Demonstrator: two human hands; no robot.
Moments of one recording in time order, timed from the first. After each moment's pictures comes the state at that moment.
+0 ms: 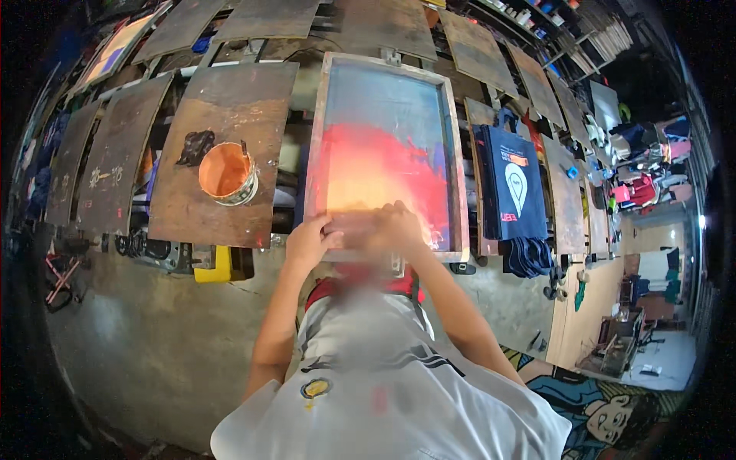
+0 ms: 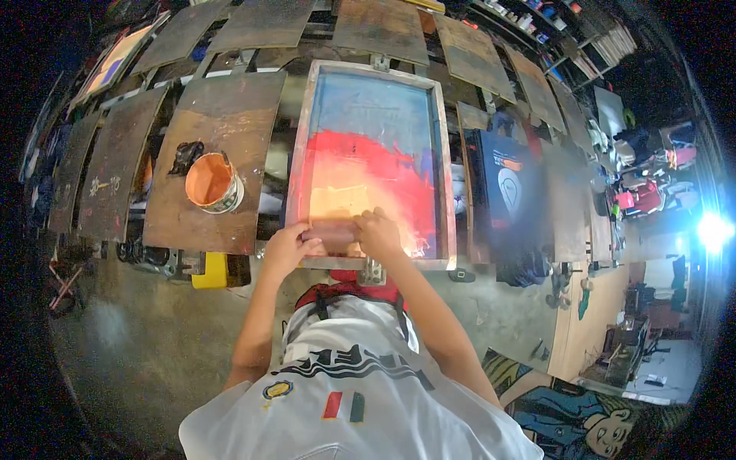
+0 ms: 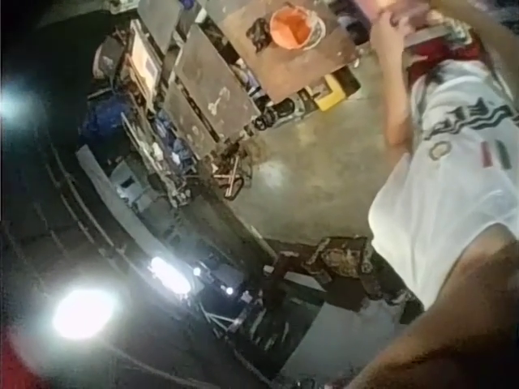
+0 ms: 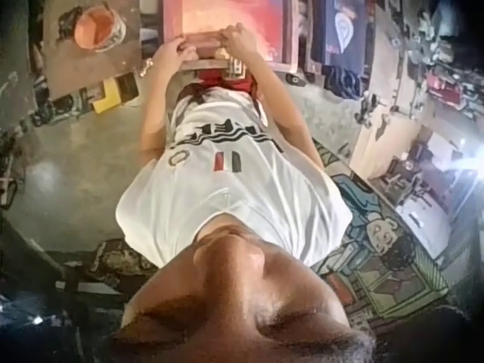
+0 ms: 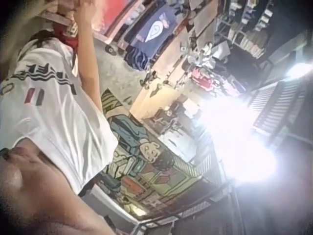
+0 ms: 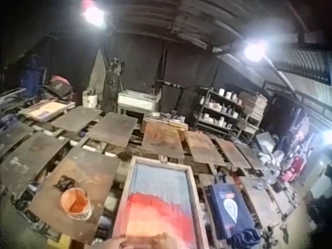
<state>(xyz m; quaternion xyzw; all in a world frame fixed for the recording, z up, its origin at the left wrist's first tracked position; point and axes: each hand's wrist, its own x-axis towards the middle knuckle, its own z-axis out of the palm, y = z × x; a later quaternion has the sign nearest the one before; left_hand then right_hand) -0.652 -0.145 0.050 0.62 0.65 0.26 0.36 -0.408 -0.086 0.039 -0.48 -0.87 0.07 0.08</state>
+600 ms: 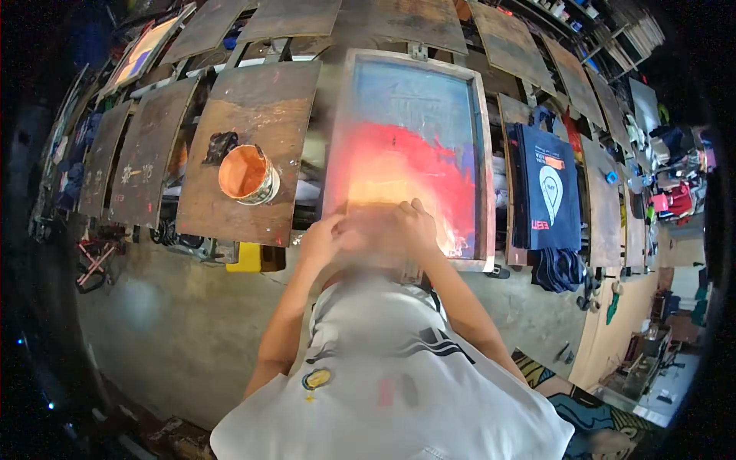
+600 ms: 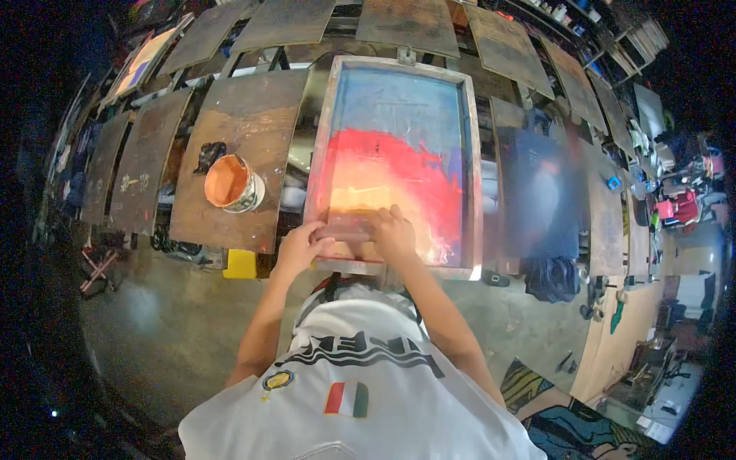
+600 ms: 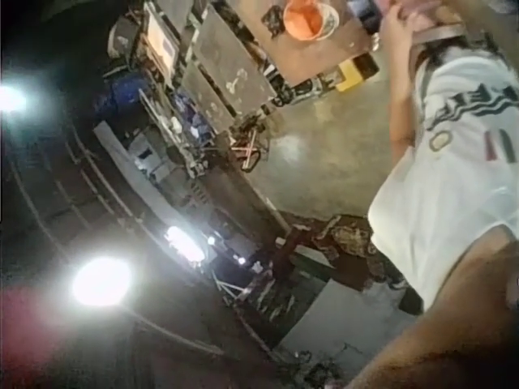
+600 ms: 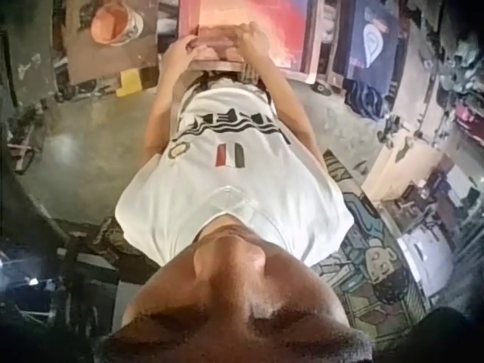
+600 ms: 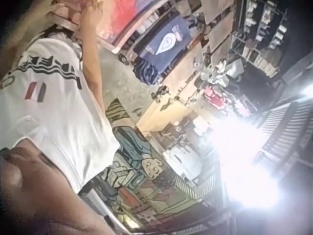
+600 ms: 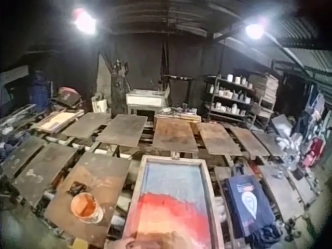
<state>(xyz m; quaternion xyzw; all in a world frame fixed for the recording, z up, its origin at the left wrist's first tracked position) -0.648 -0.136 0.022 0.62 0.65 0.29 0.33 -0.403 -0.071 0.027 -0.47 -0.87 0.04 0.12</state>
